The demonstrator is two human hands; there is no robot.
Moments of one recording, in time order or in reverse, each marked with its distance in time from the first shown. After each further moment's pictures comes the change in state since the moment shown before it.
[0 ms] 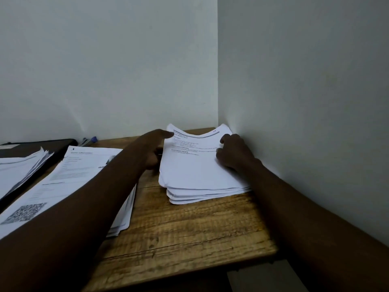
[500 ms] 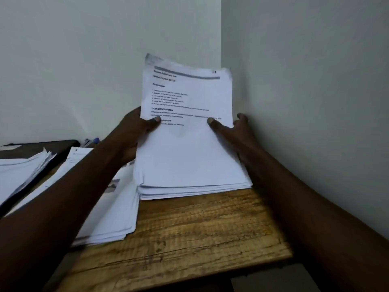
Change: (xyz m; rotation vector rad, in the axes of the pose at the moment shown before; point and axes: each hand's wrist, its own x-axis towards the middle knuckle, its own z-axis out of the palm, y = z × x) left_hand -0.005 0.020 -0.048 -0.011 -0.273 0.509; right_hand 0.004 -0.026 -0.028 0.818 0.052 0.102
